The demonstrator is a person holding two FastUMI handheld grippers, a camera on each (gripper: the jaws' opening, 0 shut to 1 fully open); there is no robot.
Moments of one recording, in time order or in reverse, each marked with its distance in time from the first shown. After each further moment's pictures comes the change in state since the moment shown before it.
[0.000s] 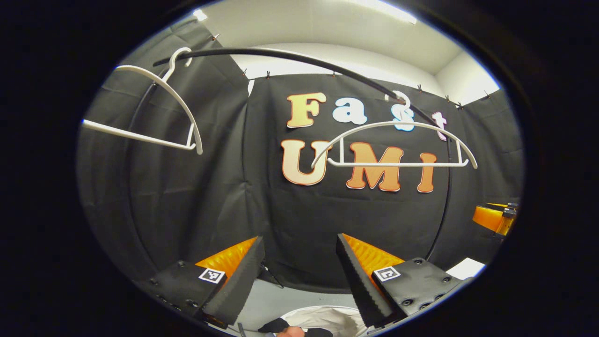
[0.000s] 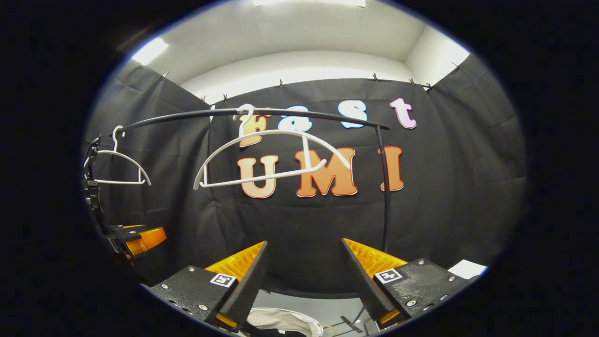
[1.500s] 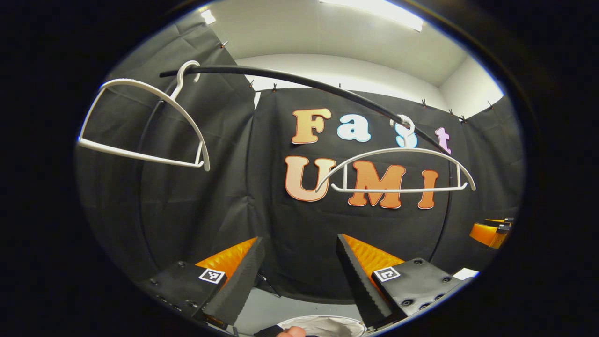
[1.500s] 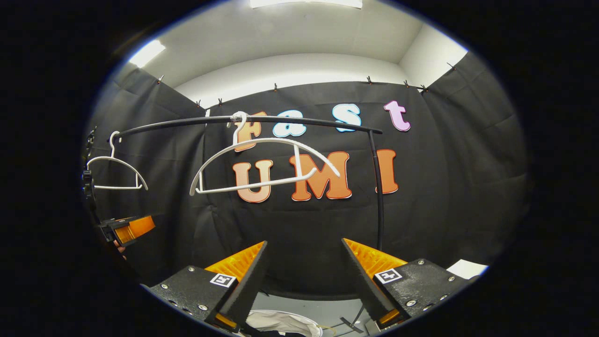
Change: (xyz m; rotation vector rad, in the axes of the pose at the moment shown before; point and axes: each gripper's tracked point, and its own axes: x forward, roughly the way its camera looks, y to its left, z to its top) left arm -0.011 0.014 0.033 -0.038 -0.079 0.019; right arm -0.015 0.006 0.011 0.011 -0.021 -0.022
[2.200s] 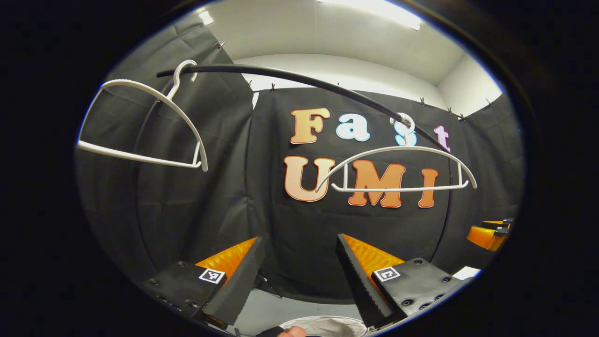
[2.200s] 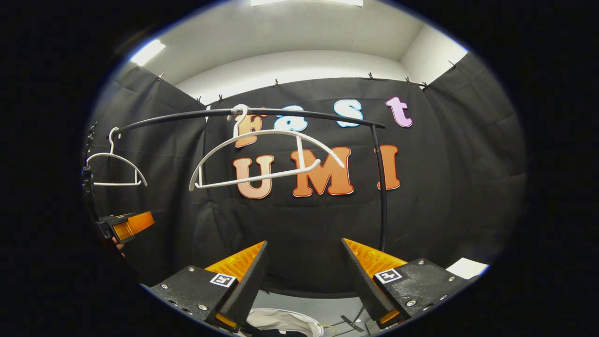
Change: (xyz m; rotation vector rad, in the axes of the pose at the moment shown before) left arm 0.008 0.000 -0.002 0.011 -0.002 -0.009; right arm 0.007 0.006 -0.013 0.002 0.025 0.006
